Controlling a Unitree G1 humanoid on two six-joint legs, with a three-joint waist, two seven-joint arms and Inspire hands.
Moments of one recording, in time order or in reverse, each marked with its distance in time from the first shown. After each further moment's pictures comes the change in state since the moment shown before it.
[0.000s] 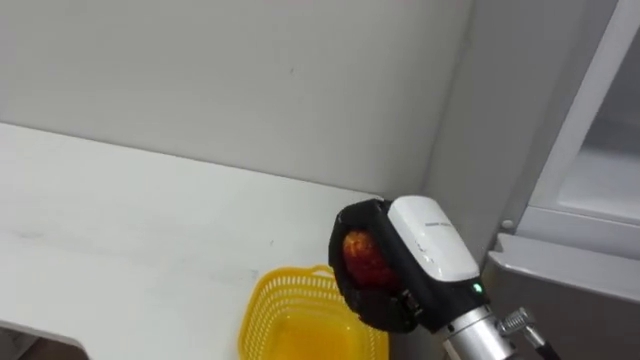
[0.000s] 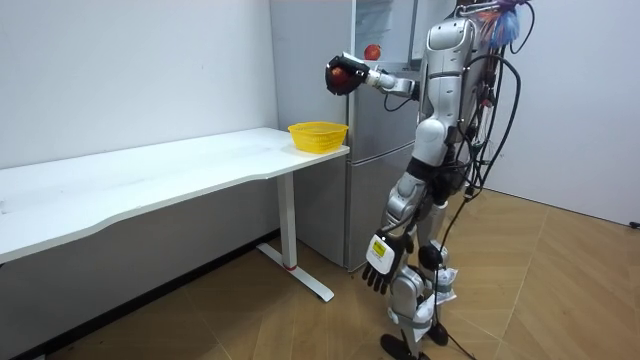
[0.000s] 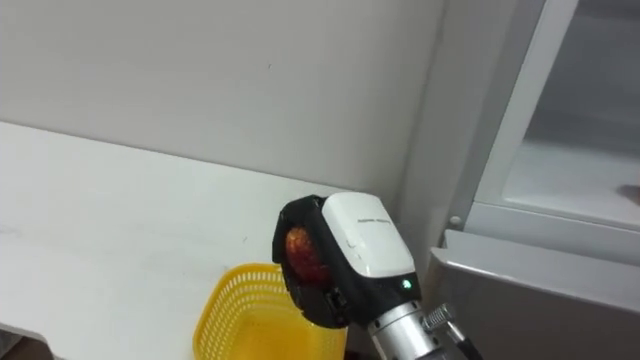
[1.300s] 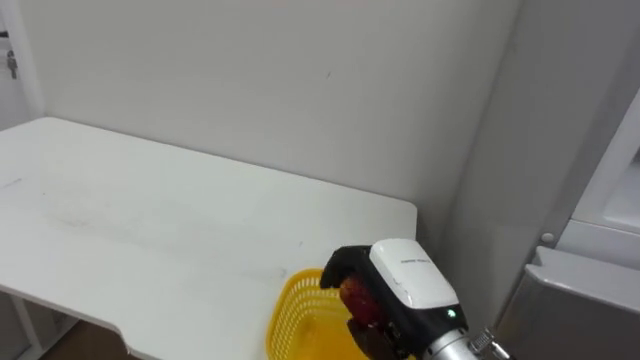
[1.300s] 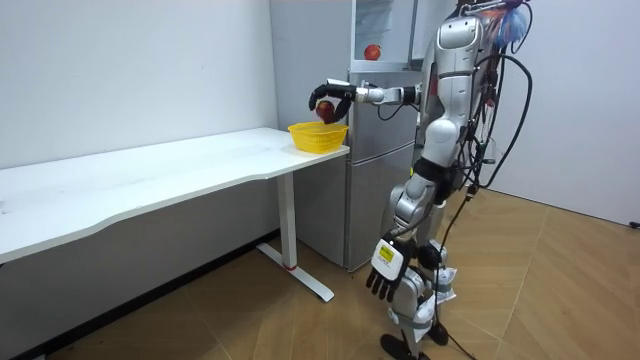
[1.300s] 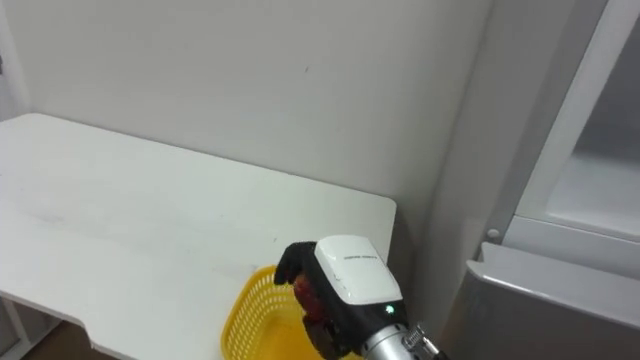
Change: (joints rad) left arm -0.007 0.001 0.001 -0.006 0.045 0.027 0.030; right arm -0.015 0.015 0.087 0.192 -0.067 0.028 0.000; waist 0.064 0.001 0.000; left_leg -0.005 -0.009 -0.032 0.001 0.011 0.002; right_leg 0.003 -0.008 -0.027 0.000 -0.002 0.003
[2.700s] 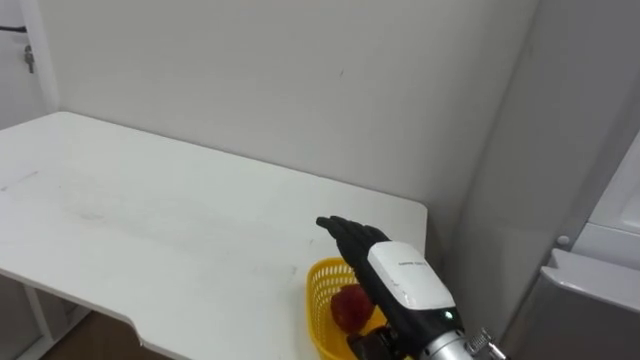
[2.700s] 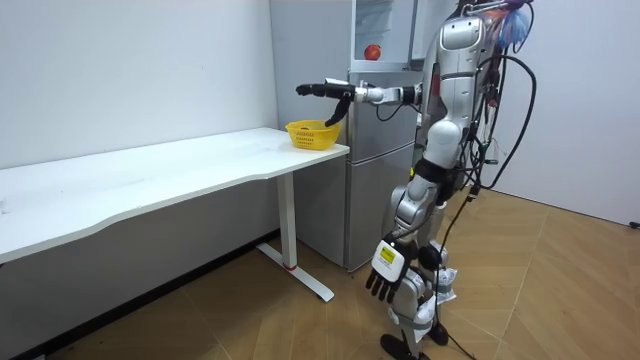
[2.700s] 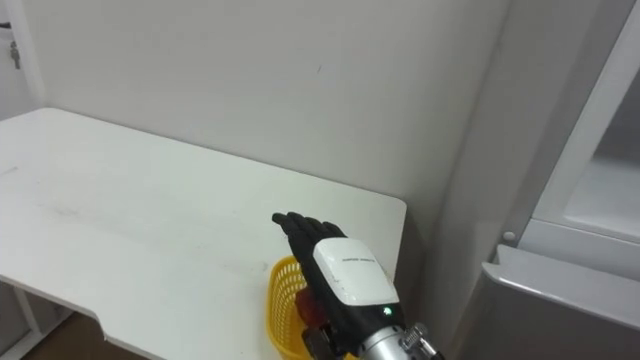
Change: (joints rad) left arm -0.014 -0.004 -0.002 0.001 -0.005 -0.002 0.017; right arm 0.000 0.014 -0.002 -0.030 0.057 -0.003 0.008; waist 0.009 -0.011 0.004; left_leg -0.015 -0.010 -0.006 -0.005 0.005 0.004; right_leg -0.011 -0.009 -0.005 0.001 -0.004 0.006
